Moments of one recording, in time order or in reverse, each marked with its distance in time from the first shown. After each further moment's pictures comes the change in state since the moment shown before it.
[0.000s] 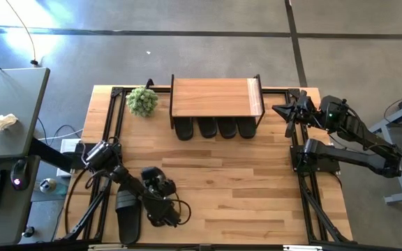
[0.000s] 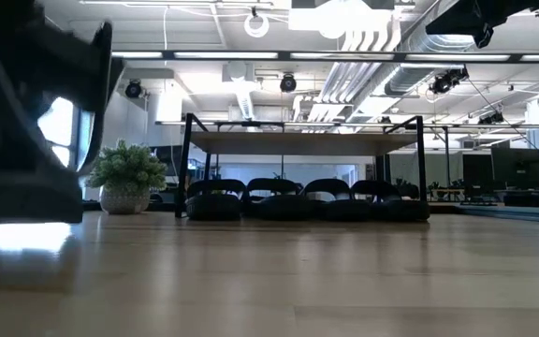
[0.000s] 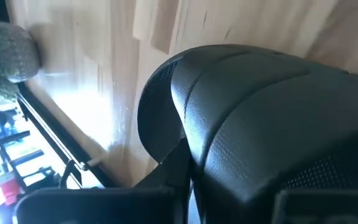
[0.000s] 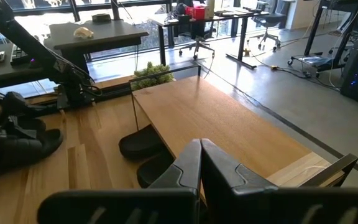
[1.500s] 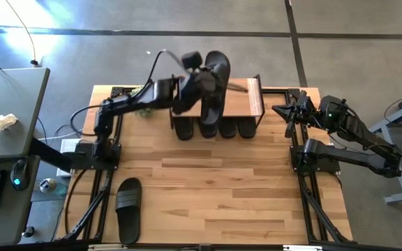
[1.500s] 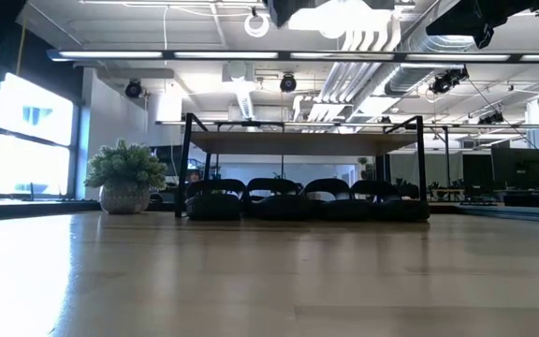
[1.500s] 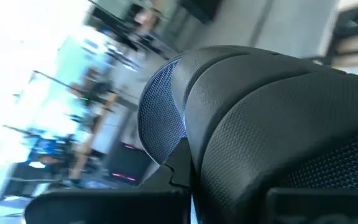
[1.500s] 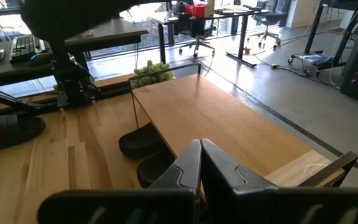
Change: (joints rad) left arm 0.741 -0.167 0.866 0.660 -0.616 1.616; right arm 0.000 0.001 0.000 -0.007 0.000 0.000
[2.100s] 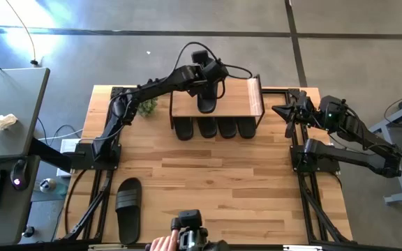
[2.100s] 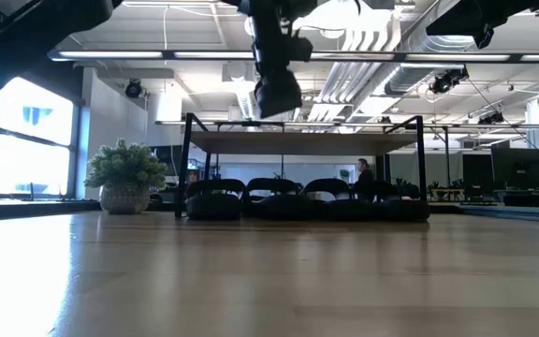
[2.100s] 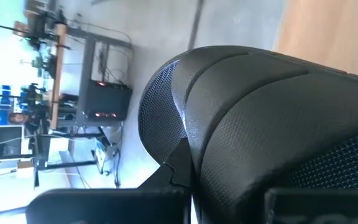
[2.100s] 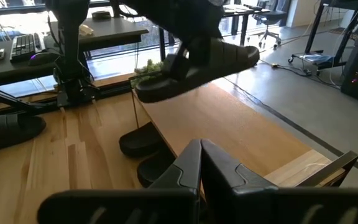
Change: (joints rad) left arm 0.292 0.240 -0.001 -0.155 0.164 -0.019; right arm 0.000 0.000 0.000 -0.002 0.000 0.000
